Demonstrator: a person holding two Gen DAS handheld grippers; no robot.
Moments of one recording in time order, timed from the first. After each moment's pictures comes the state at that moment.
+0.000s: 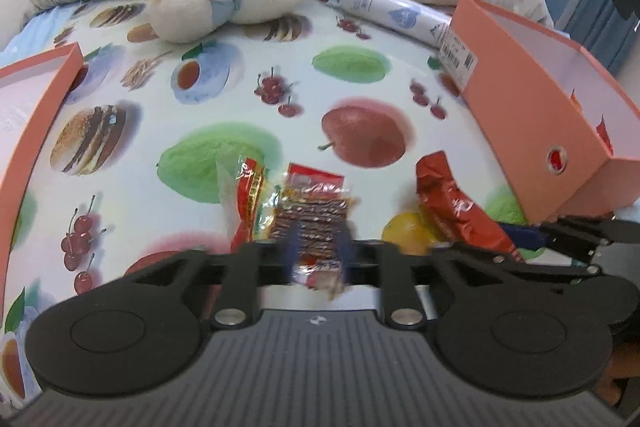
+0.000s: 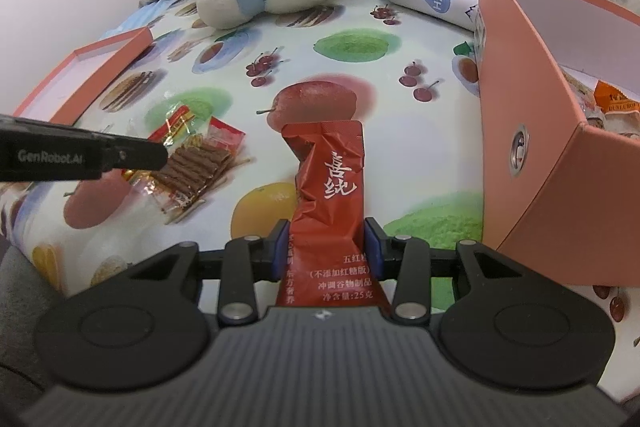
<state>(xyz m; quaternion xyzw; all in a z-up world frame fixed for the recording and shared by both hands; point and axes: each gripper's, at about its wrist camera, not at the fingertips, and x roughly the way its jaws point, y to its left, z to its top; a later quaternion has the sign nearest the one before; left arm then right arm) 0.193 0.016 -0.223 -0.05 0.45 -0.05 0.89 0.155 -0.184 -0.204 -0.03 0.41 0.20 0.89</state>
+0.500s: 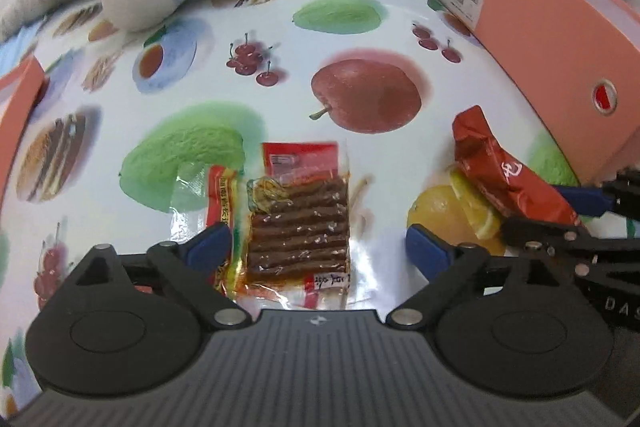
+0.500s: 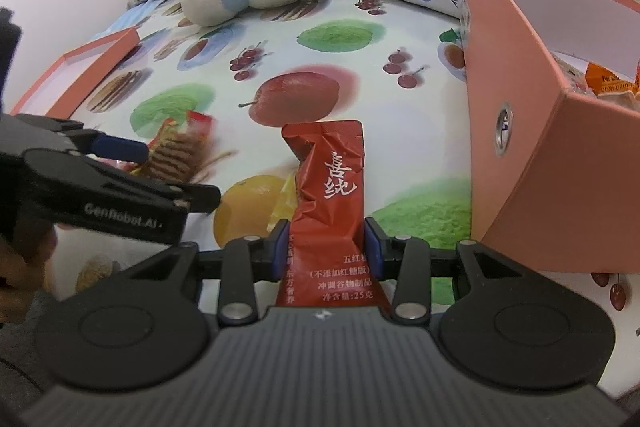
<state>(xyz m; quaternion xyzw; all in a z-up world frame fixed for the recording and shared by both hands) 0.228 -0.002 -0.271 0.02 0.49 -0.06 0.87 0.156 -0.195 -0.212 -0.02 0.42 0.19 0.89</state>
